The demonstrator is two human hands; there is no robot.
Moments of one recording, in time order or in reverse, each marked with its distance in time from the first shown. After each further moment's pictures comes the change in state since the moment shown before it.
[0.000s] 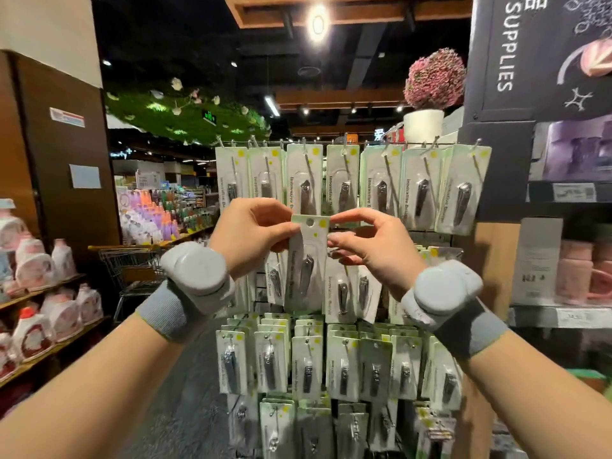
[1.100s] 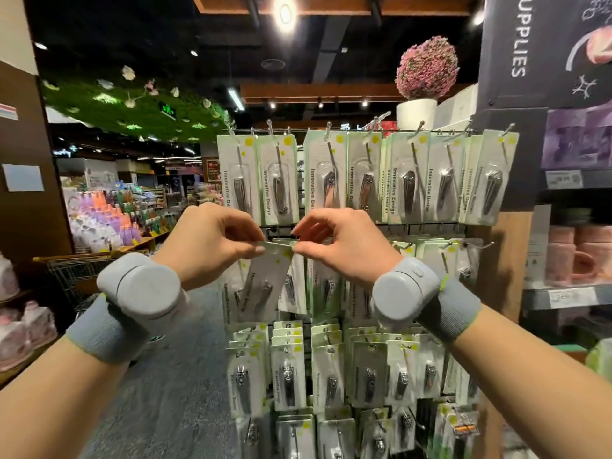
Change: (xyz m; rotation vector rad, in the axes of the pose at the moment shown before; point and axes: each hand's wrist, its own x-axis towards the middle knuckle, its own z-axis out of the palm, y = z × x) left_hand 0.023 -0.052 -0.075 0.475 -0.164 0.163; right_hand 0.034 0.009 0.065 -0.763 -0.098 -0.242
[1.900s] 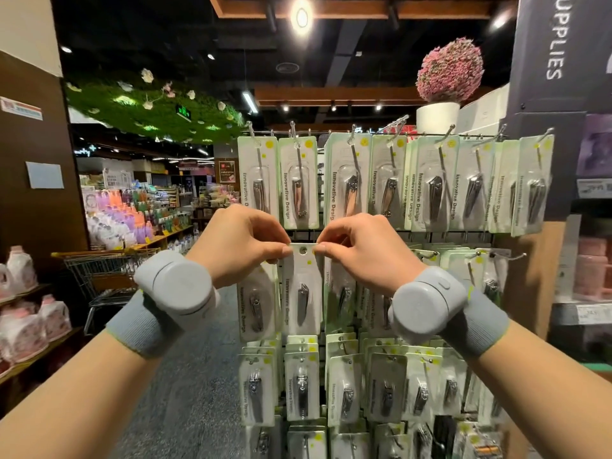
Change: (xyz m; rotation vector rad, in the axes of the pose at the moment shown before) left_hand 0.013 -0.005 0.010 -0.101 -0.046 -0.049; right_hand 0.010 0.003 0.005 -0.141 -0.015 0.045
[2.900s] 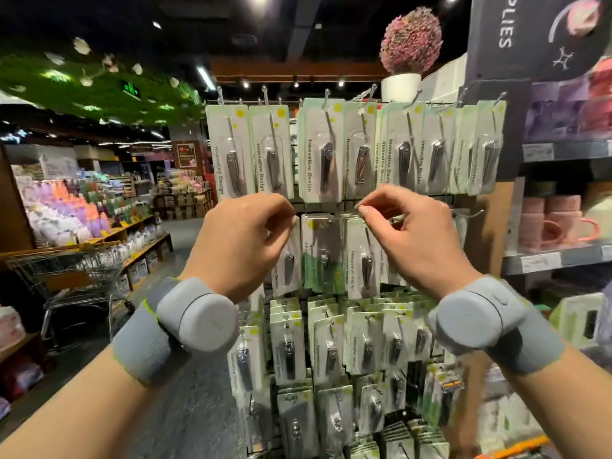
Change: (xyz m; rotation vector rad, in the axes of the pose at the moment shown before) left_hand -0.029 0.012 0.030 0.251 0.241 0.429; right_hand -0.069 0.012 -0.019 0.051 0.450 0.098
